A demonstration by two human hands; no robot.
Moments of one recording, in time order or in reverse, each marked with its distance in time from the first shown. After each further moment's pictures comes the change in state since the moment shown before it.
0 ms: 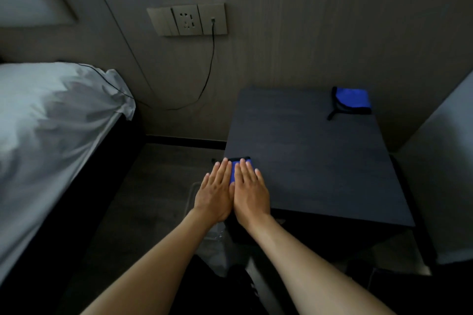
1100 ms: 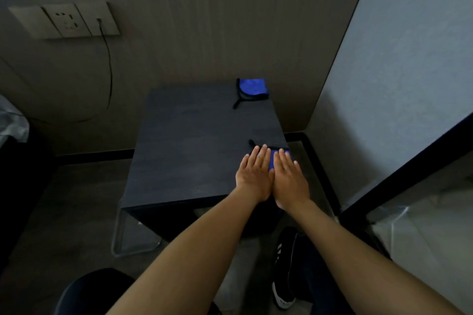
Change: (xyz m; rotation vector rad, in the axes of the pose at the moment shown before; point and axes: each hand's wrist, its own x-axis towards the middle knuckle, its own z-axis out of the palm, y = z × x) left_hand 0.043 0.297 0.031 0.134 -0.087 0.371; right_hand -0.115 0.269 -0.042 -0.061 0.056 0.365
